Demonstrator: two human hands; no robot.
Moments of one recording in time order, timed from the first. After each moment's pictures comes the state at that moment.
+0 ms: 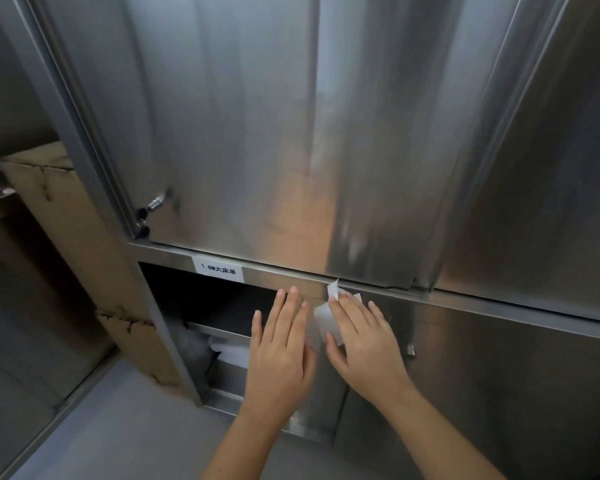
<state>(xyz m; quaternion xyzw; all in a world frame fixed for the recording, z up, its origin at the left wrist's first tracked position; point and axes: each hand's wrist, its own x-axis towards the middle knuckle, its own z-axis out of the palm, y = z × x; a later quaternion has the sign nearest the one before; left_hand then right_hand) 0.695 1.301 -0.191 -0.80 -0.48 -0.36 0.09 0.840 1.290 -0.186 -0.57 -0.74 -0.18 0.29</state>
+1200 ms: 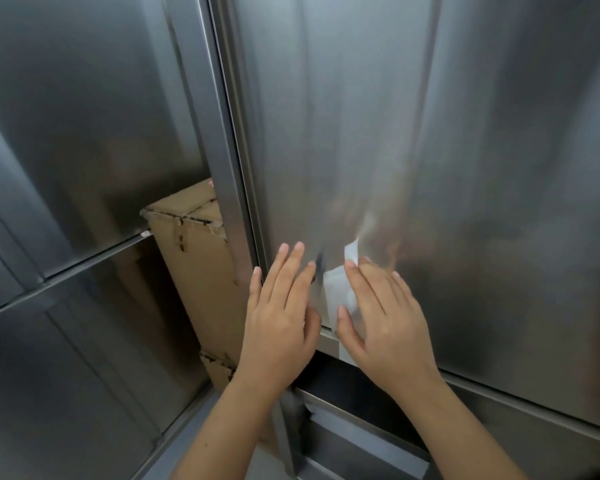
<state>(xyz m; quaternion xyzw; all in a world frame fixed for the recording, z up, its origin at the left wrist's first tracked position) 0.485 1.493 -0.101 -0.76 -0.50 -0.39 0.15 0.634 1.488 -0.107 -0.45 -0.73 -0.22 0.45</state>
